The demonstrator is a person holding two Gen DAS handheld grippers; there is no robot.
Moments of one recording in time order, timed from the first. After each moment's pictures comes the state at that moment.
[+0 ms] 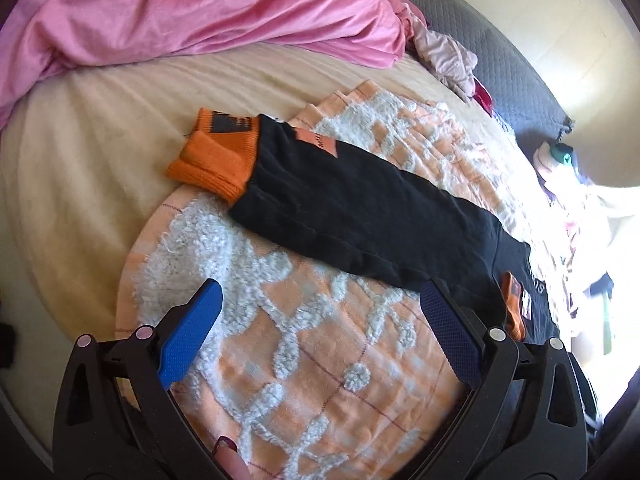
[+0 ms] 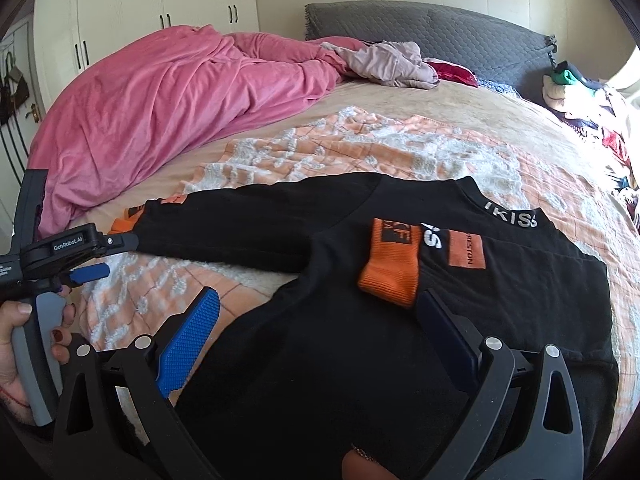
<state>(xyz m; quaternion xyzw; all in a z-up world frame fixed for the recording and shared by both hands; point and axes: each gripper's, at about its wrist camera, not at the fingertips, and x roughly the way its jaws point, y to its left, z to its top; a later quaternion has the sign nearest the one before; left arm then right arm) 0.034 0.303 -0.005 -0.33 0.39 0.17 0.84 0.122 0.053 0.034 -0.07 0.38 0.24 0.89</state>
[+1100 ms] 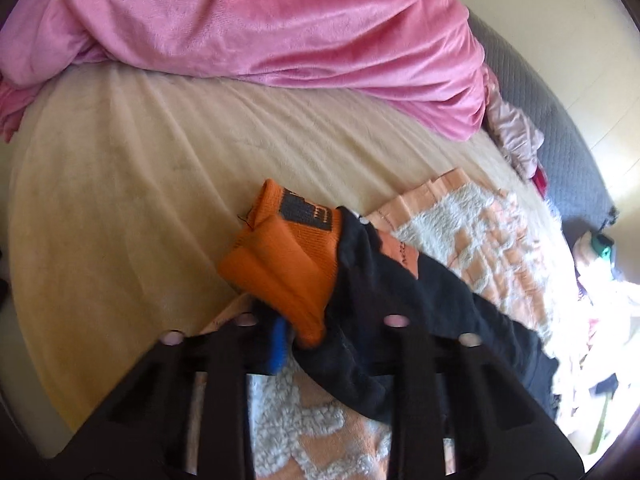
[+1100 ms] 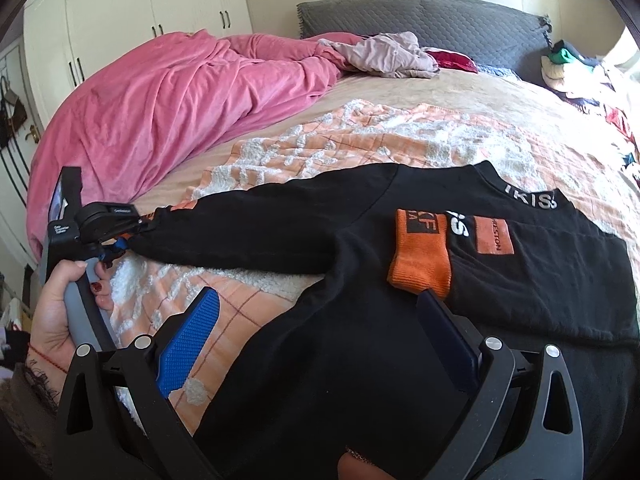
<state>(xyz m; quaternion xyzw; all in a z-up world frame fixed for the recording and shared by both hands) 0.063 0.368 -0.023 -0.40 0.32 0.28 0.81 0.126 0.062 0.022 -0.02 0.39 0.24 0.89</state>
